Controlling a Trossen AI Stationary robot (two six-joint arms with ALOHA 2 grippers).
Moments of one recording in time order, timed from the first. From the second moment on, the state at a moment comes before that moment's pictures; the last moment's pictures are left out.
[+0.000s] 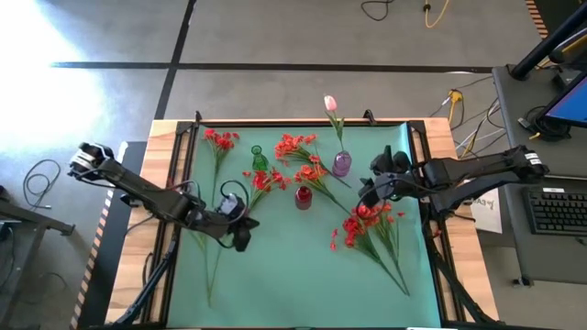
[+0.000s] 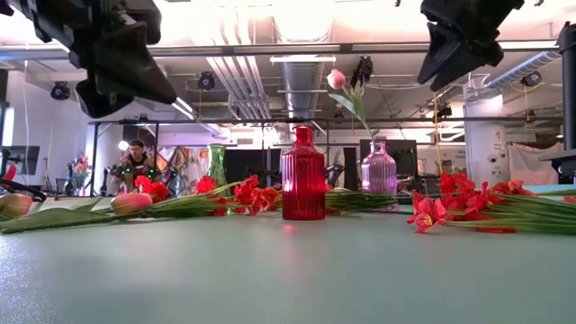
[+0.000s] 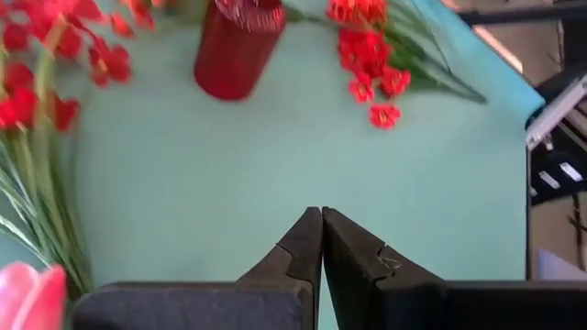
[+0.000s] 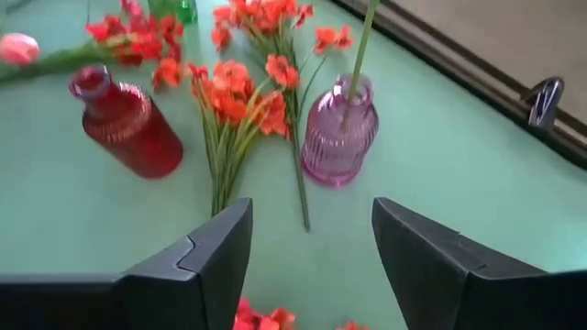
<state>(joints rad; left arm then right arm) -0.44 1.14 0.63 -0.19 -0.43 -0.98 0.14 1.08 0.97 -0.93 0.57 0.77</state>
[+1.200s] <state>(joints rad) -0.15 1.52 0.87 -0.61 -0.39 -1.02 0.14 1.08 0.97 -0.93 0.58 0.70</state>
